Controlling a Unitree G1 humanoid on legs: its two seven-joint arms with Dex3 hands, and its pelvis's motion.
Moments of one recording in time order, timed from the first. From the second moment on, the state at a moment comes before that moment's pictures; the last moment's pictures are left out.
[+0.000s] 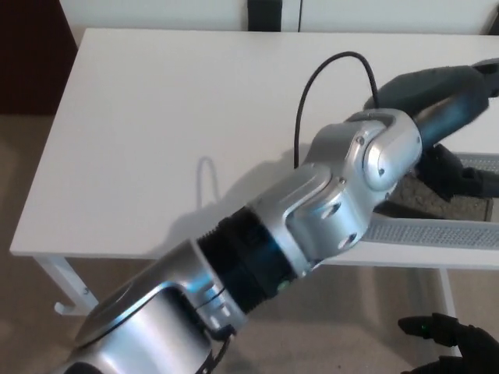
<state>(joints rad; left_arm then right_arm) -0.92 -0.07 -0.72 0.28 0.36 0.48 -0.17 0.00 -0.37 0.10 0.71 -0.11 -0.16 0.24</state>
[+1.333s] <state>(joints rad) 0.03 0.40 -0.04 -0.30 -0.23 0.48 -0.51 0.00 -0.37 0.11 0.75 -0.11 -0.15 0.24</state>
